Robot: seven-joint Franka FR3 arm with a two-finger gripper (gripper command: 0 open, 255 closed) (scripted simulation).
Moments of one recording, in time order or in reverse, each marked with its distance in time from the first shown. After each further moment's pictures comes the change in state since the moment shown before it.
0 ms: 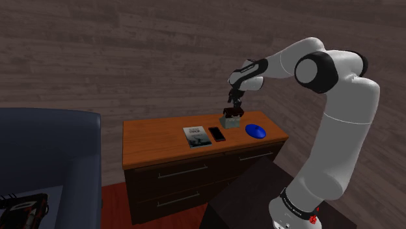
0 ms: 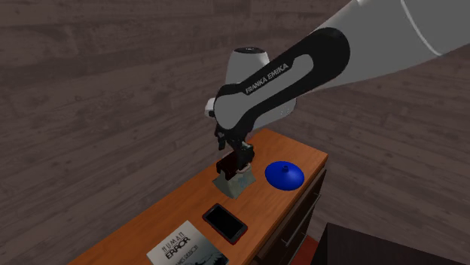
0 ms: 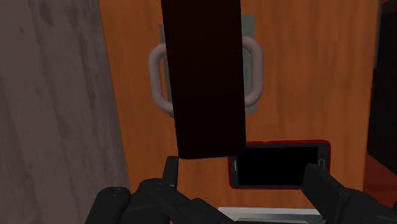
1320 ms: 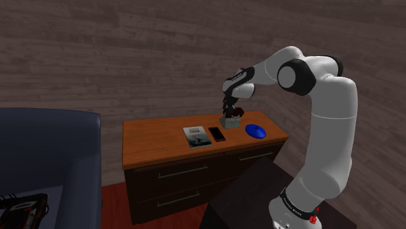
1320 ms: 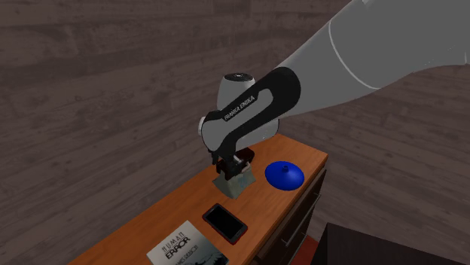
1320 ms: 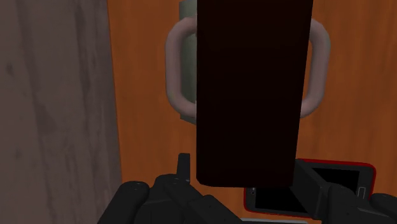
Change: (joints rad) arm -0.059 0.171 0.077 0.072 0.105 0.099 -0.141
